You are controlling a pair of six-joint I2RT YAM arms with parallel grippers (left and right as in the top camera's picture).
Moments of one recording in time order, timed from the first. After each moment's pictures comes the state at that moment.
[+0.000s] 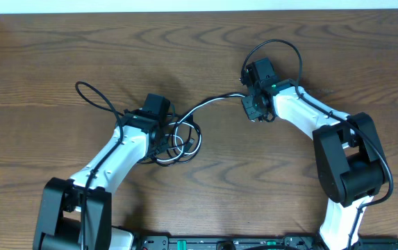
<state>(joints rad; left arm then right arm) -0.28 1.57 0.87 -0.77 -0.22 -0.70 0.38 2.02 1.28 -0.48 0.06 -0.01</state>
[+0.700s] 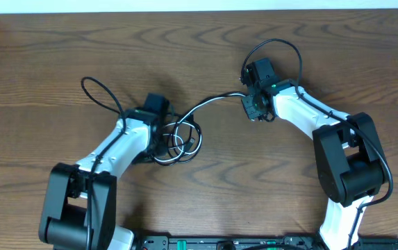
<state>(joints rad) -0.26 1.65 0.92 -0.85 -0.22 -0.63 0.38 2.02 1.28 -0.46 0.06 -0.01</state>
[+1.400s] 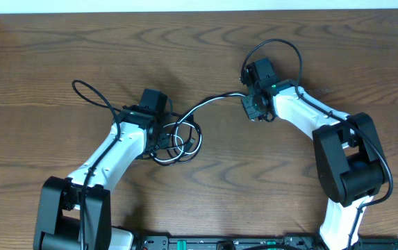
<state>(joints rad) -0.26 1.58 0.91 -0.76 -0.17 -0.70 0.38 2.02 1.28 -0.46 0.07 -0.01</state>
